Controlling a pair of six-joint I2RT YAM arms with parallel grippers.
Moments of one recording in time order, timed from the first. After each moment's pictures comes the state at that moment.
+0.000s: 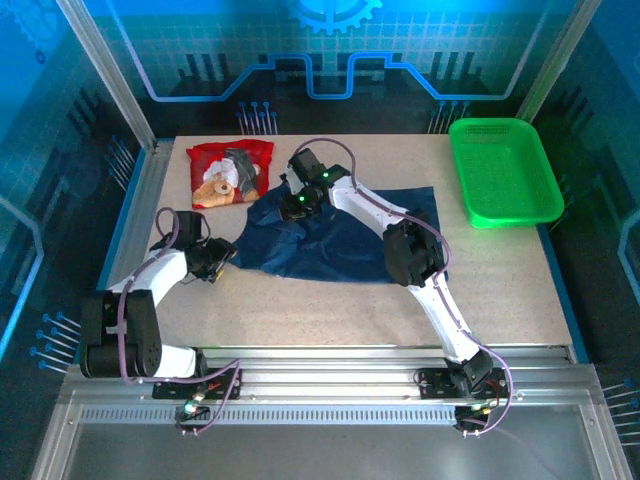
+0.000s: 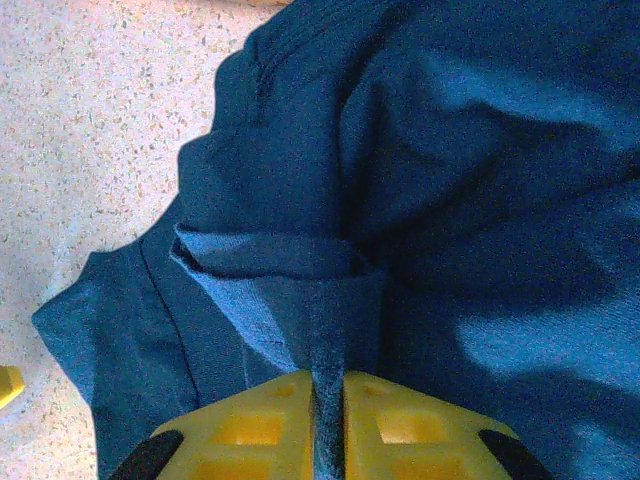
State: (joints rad) left arm 0.09 1.39 0.69 -0.41 0.25 -0.91; right arm 0.65 2.48 2.24 -0.79 -0.34 0.35
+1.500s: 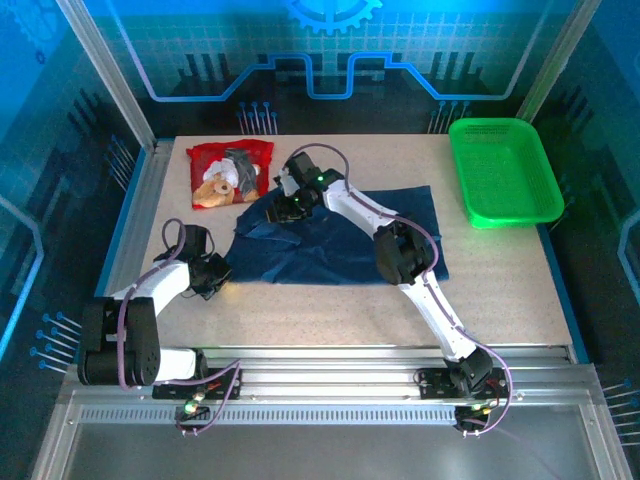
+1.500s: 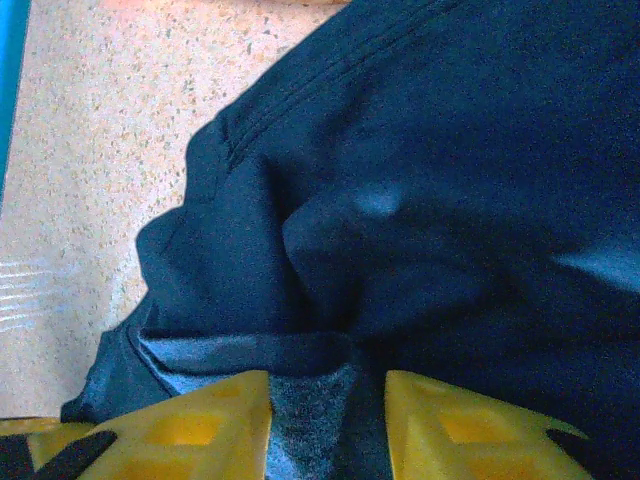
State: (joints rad) left arm 0.07 1.34 0.59 -0.46 0.18 -0.82; right arm 0.65 2.62 2.39 -0.75 -0.50 0.41
